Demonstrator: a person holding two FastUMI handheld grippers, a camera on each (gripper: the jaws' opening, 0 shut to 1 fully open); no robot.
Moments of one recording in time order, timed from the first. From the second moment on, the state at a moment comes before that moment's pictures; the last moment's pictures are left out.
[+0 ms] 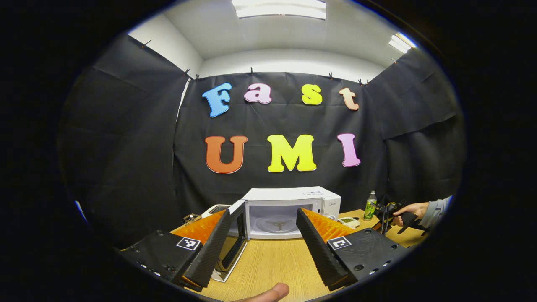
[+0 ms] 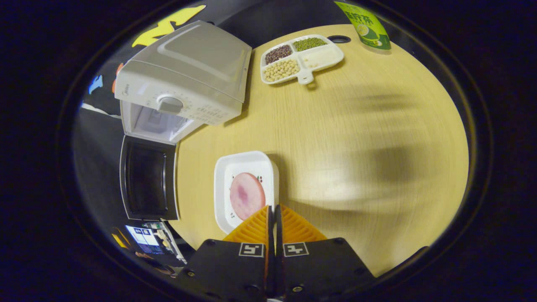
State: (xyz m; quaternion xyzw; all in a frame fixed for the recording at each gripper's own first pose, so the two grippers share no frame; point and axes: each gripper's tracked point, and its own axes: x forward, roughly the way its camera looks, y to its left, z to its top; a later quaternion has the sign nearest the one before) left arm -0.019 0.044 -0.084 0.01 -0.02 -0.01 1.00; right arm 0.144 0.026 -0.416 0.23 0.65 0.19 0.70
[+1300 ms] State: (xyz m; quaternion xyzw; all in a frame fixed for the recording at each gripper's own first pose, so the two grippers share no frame) left arm -0.045 0.137 -0.101 0.03 0.00 0.00 1.00; right arm 0.197 0.299 -0.348 0.46 0.41 0.03 0.78
